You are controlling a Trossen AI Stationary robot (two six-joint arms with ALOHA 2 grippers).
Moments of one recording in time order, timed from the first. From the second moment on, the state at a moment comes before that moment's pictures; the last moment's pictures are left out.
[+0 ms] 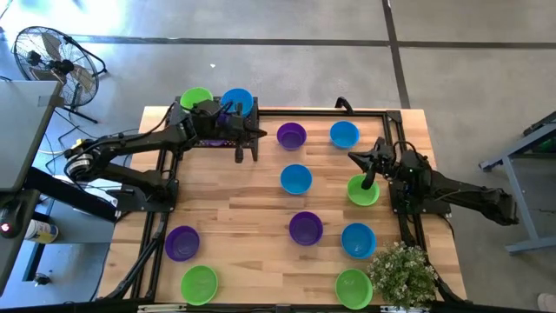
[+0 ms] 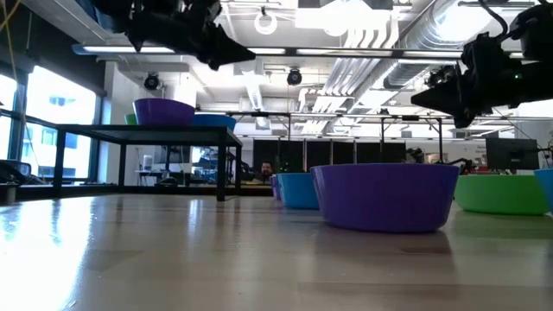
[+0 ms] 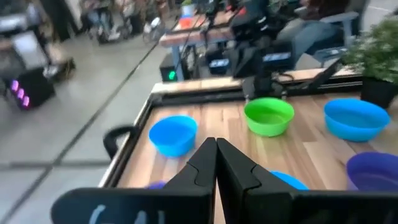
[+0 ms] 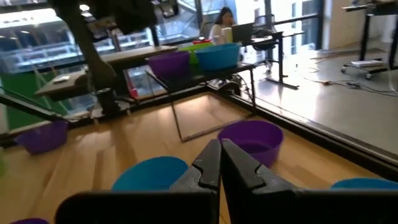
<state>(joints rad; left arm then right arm) 0.46 1.21 0.81 0.24 0.35 0.22 -0.39 0.21 0.01 0.18 0.00 0.18</state>
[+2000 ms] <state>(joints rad) 0.15 1.23 0.61 0.42 0.06 0.05 -0.07 0.97 0.66 -1.12 0.30 0.73</state>
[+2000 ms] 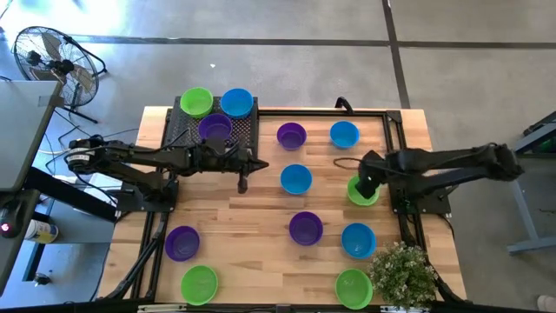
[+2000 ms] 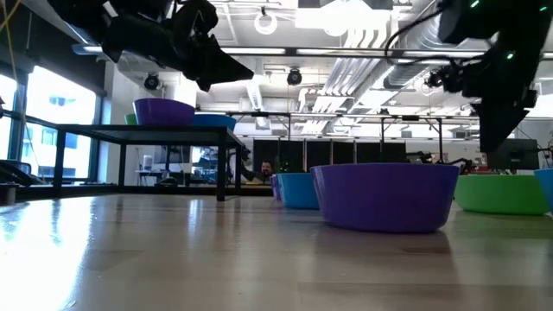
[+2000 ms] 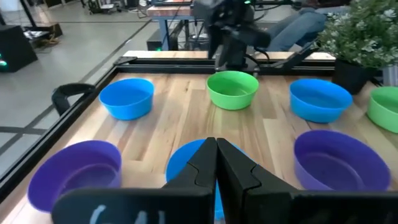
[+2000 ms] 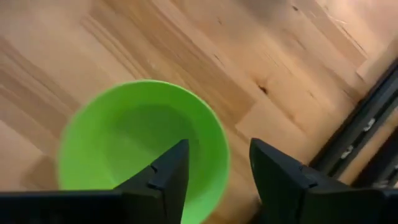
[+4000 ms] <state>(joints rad) -0.06 1.23 0.69 0.29 -0.07 0.21 -0.27 1.51 1.34 -1.11 0.14 0.49</state>
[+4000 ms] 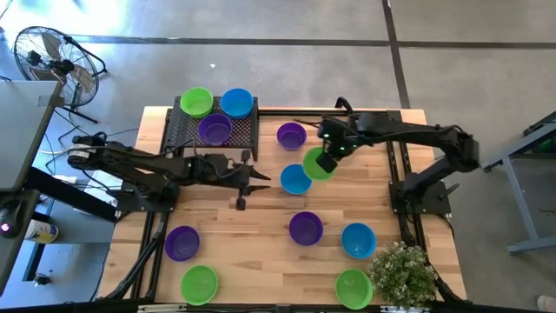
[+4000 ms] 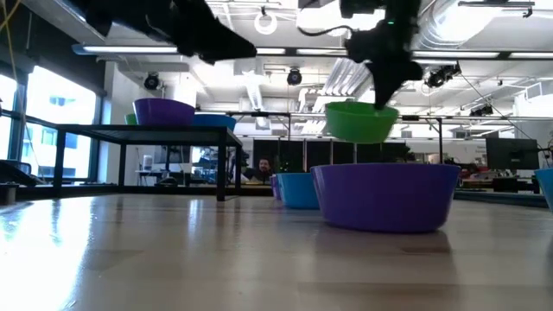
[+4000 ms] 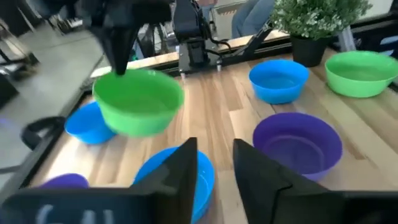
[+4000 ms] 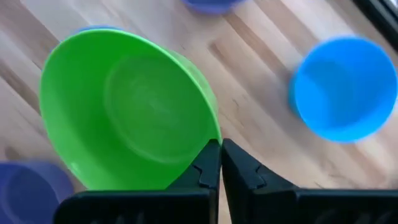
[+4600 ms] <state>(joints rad) -0.21 1.45 0.99 -0.10 -0.40 0.34 -0.24 1.84 1.71 -1.10 0.06 0.36</state>
